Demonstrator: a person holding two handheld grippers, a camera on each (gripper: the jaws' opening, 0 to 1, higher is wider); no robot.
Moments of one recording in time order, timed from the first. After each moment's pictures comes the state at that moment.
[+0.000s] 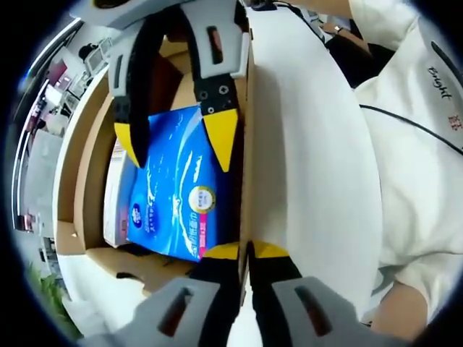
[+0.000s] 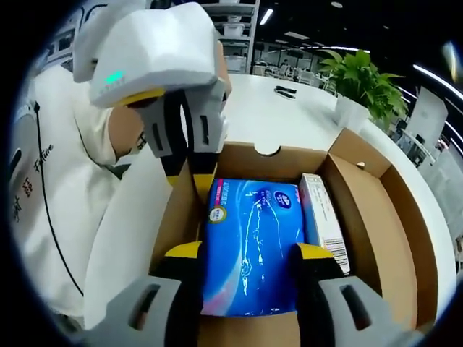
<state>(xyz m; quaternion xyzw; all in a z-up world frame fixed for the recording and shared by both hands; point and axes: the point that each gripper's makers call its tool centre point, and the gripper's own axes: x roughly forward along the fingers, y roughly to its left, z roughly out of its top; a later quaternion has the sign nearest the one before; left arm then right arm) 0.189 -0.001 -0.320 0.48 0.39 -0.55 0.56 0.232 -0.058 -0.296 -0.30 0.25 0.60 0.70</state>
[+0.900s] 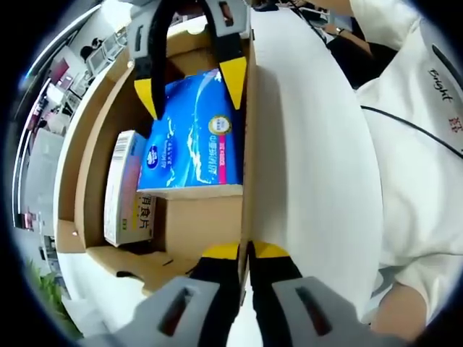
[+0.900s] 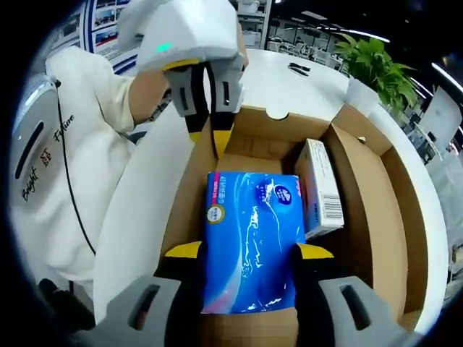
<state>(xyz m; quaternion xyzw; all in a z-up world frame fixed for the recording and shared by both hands) 0.190 -0.001 -0.320 0.48 0.38 -0.55 0.57 0.219 -0.110 -0.298 -0.36 0.30 0.60 0.65</state>
